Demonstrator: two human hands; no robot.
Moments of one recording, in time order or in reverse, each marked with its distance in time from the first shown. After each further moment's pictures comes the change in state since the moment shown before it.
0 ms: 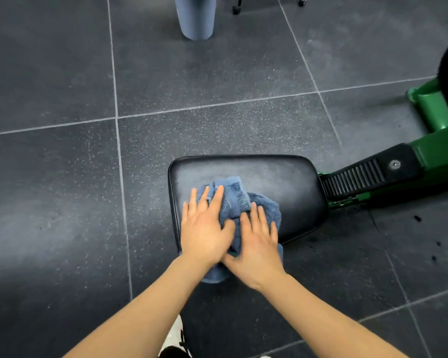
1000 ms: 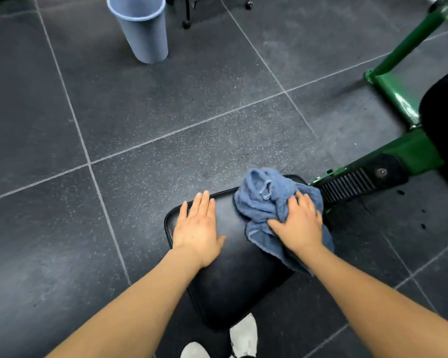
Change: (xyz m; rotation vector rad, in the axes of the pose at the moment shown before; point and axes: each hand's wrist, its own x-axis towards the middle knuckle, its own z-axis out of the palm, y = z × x) left_hand 0.095 -0.002 -0.062 0.577 -0.342 0.277; right_hand 0.082 0.054 -0.066 0.042 0.248 0.479
